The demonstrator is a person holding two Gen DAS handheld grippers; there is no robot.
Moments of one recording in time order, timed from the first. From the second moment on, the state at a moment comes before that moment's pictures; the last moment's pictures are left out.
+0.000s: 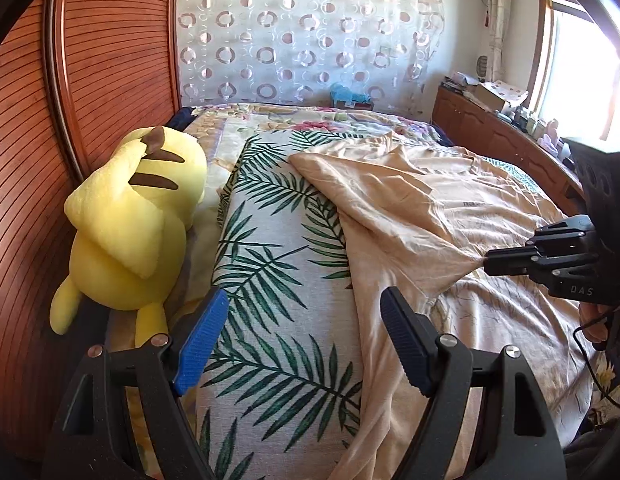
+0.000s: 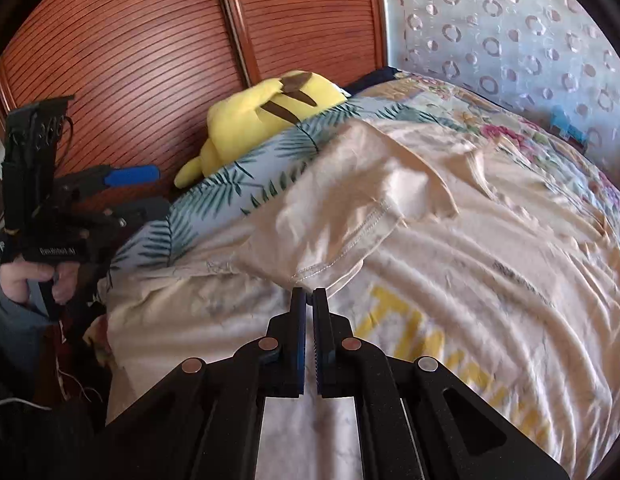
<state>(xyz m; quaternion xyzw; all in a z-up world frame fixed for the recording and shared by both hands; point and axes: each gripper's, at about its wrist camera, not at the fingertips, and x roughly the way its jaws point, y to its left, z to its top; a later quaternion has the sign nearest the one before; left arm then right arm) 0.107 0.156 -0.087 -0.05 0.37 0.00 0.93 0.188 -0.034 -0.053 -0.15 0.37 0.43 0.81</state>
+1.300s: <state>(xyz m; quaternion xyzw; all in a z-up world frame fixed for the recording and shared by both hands) 0.178 0.109 -0.129 0.01 0.43 -0.05 0.90 0.325 -0.024 -0.043 -0.12 0.35 0.35 0.86</state>
